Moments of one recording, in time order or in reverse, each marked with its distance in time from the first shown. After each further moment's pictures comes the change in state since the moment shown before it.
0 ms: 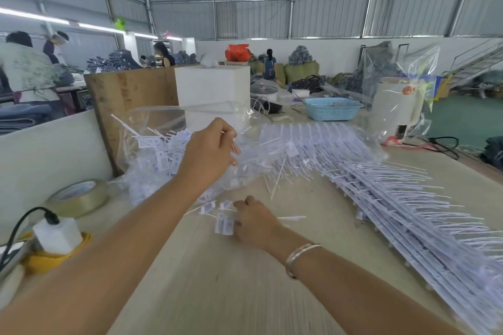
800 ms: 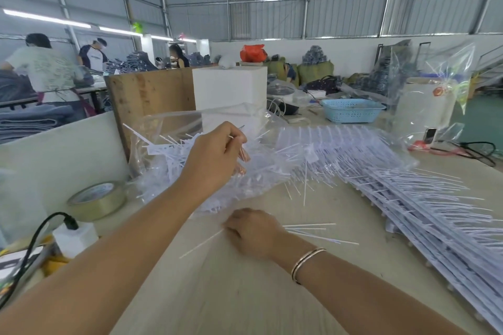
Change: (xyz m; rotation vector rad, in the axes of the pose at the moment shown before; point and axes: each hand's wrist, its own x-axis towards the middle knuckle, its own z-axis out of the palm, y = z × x) left_hand -0.001 -0.010 -0.026 -0.057 -0.052 -0.023; right_hand 0.028 -0.018 0.018 -0.141 0.017 -0.304
